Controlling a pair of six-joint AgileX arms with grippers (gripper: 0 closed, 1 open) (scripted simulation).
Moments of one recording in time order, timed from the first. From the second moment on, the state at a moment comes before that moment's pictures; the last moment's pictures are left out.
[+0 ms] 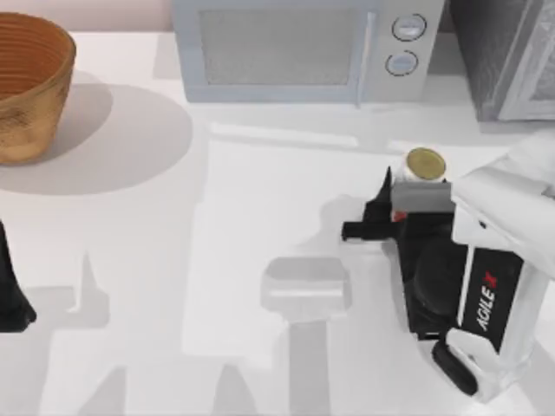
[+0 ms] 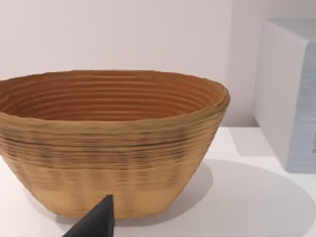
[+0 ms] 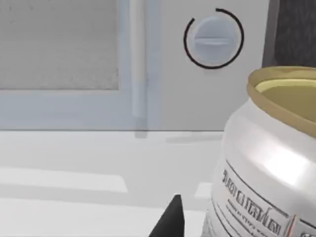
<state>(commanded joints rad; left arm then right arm) 0.00 0.00 0.00 0.00 0.00 0.00 0.58 2.47 0.73 1.74 0.62 0.01</state>
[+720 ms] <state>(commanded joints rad) 0.00 0.00 0.00 0.00 0.00 0.00 0.58 2.47 0.73 1.74 0.62 0.01</state>
